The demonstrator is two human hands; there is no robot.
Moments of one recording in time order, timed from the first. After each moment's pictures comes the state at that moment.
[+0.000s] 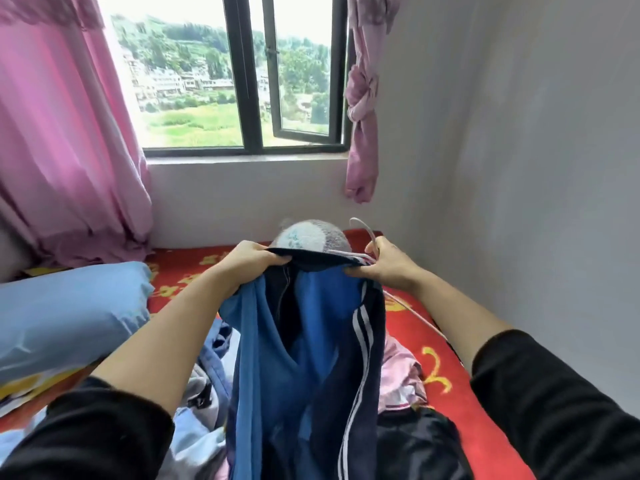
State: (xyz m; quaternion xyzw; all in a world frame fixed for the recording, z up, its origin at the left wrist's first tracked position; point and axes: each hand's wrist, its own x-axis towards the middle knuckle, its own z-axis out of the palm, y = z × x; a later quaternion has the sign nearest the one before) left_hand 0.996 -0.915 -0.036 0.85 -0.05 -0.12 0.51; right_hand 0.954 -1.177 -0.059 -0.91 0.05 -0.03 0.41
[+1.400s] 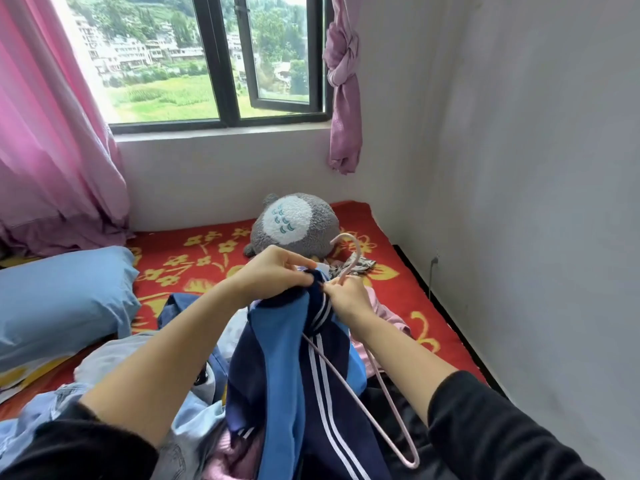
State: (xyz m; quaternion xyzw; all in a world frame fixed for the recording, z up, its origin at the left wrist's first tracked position) left_hand 0.948 -0.949 -0.067 0.88 -0.21 -0.15 0.41; right_hand 0.911 -1.094 -0.144 -0.80 0.19 -0.08 0.57
